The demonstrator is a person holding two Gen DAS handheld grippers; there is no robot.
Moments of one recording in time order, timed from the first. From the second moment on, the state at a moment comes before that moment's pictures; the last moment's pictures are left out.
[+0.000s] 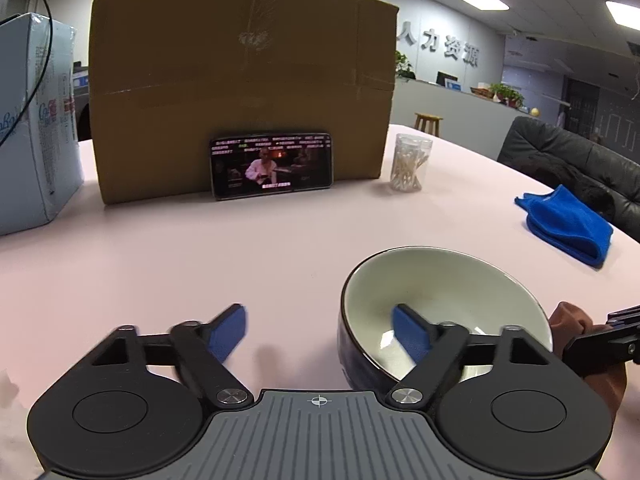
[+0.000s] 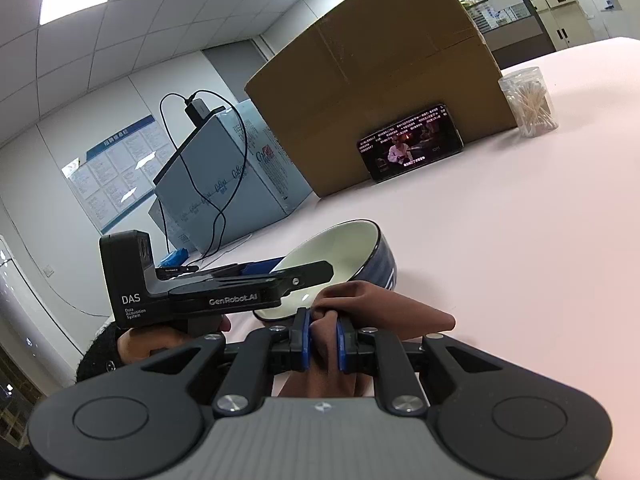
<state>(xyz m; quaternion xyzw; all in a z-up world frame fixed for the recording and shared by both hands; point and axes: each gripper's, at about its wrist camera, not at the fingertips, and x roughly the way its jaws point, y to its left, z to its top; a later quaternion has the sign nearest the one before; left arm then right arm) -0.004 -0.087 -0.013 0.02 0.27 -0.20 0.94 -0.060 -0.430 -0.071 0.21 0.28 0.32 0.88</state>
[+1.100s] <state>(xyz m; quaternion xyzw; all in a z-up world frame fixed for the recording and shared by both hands) -0.014 -0.102 -0.016 0.04 0.26 -0.24 0.93 -0.086 -0.368 -0.064 0.08 0.26 0.27 0.92</state>
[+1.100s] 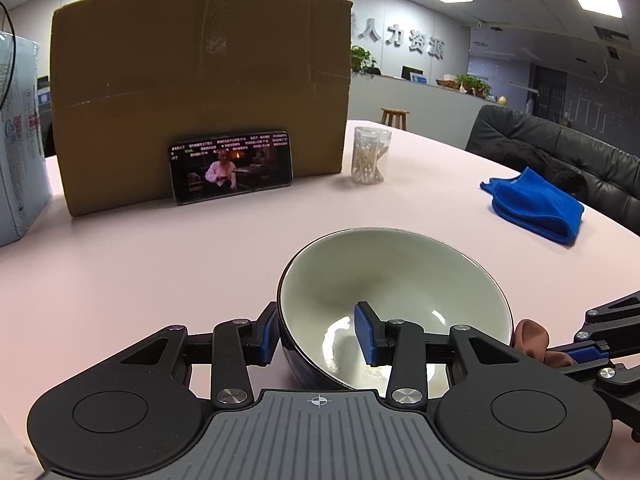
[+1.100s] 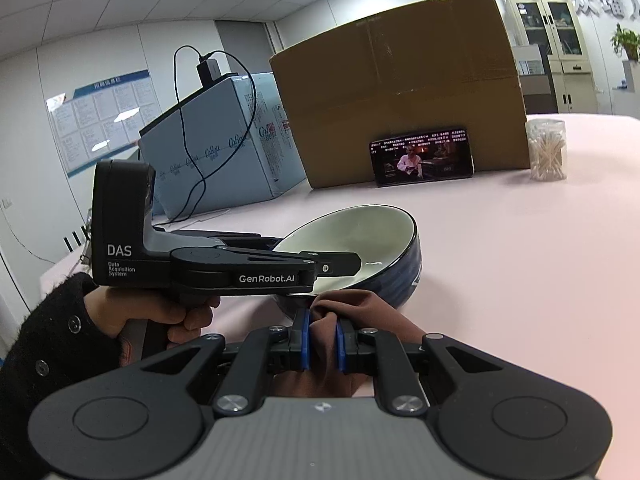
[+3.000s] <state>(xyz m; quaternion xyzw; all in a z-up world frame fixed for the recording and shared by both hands) 0.028 -0.003 -0.033 0.04 0.26 -0.25 0.93 -0.092 -0.340 -0.061 0.03 0.26 0.28 0.92</state>
